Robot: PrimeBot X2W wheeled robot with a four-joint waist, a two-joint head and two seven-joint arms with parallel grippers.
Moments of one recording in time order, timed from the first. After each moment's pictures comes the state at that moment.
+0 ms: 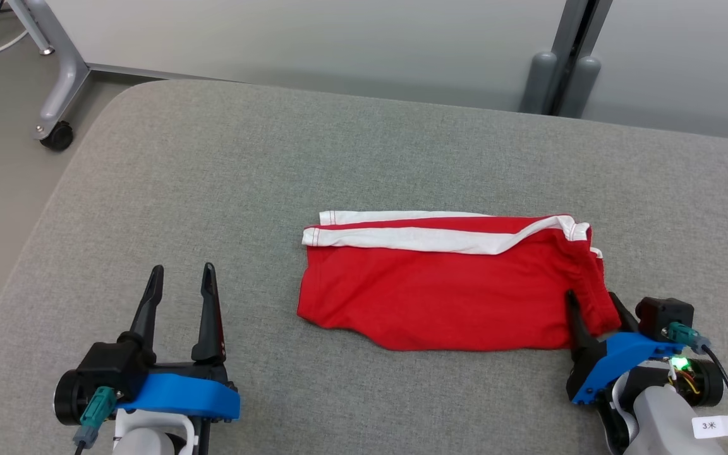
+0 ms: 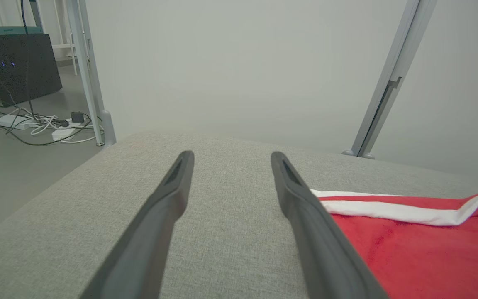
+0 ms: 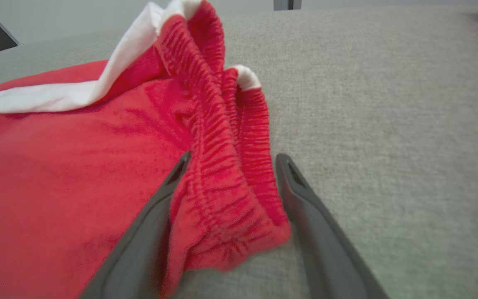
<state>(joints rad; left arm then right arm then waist) -0.12 0.07 -0.08 0.24 -0.22 -0.09 -0.26 -0.45 -0.05 -0.15 0.94 0.05 0.13 -0.24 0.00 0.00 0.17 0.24</state>
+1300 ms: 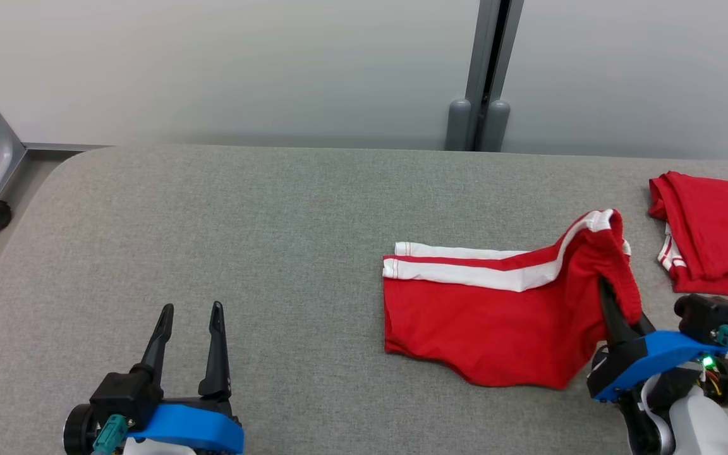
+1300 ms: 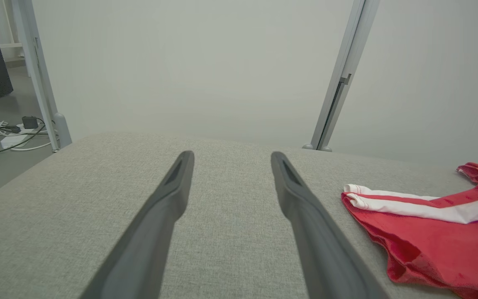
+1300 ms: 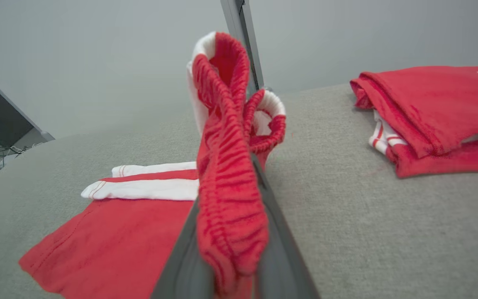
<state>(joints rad) -0.05 0.05 -0.07 0.28 -0.19 -0.11 -0.26 -0.25 -0.07 -0.10 0.46 0.30 0.13 -0.05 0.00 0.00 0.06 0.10</state>
